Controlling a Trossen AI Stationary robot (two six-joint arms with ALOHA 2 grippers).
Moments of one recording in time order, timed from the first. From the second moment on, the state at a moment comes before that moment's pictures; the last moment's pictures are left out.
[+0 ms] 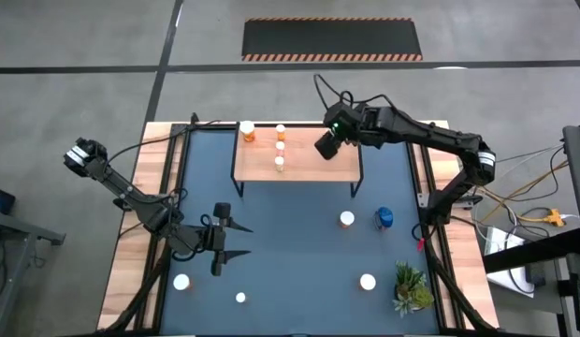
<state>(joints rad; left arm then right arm) -0.64 1.03 0.62 0.03 -0.58 0.01 -0.31 1.61 1.63 -1.01 0.39 0.33</state>
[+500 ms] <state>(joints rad) -0.64 1.03 0.62 0.03 -0.58 0.01 -0.25 1.62 1.50 -0.99 0.40 0.29</state>
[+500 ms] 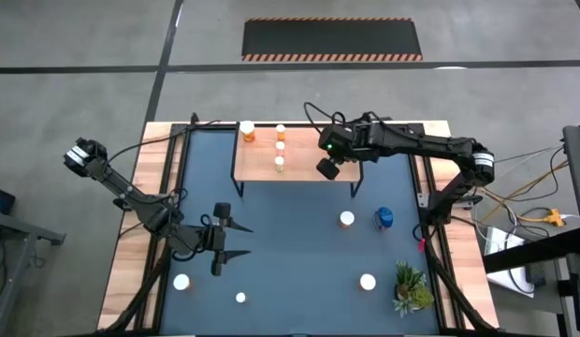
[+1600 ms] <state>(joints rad) -0.64 1.03 0.62 0.03 -0.58 0.01 -0.27 1.63 1.46 -0.85 0.55 0.22</state>
